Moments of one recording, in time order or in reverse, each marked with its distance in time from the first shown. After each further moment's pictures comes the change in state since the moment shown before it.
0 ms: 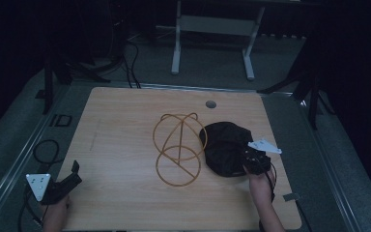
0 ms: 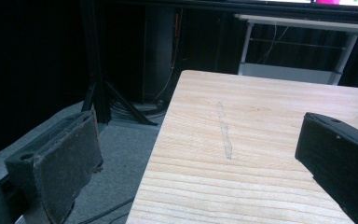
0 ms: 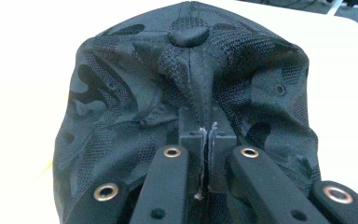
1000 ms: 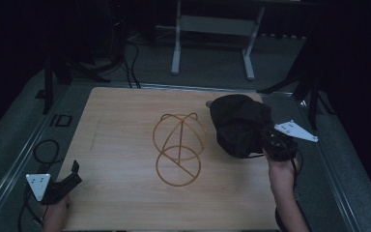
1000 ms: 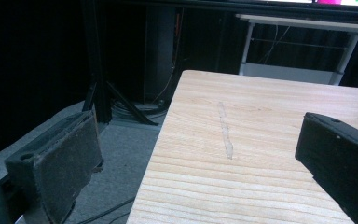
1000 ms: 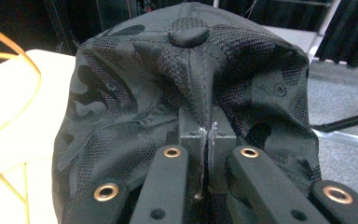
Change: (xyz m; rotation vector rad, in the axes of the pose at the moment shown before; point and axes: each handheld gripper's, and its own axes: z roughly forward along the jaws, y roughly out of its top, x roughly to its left) left arm 0.000 0.000 0.000 0.000 0.005 -0.001; right arm -0.019 0.073 -0.073 -0.183 -0.015 -0.002
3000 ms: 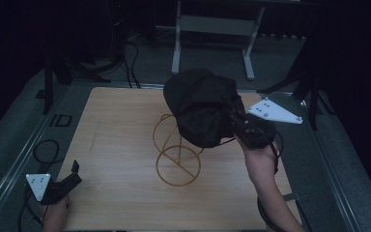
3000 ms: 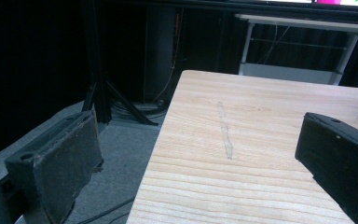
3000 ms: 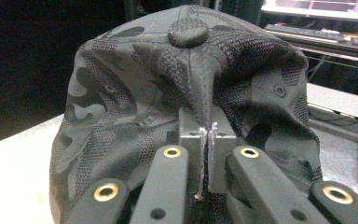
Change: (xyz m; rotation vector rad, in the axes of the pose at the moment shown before) left arm 0.000 0.000 0.000 0.000 -0.003 -0.001; right arm 0.098 0.088 -0.024 -0.142 0.244 -0.116
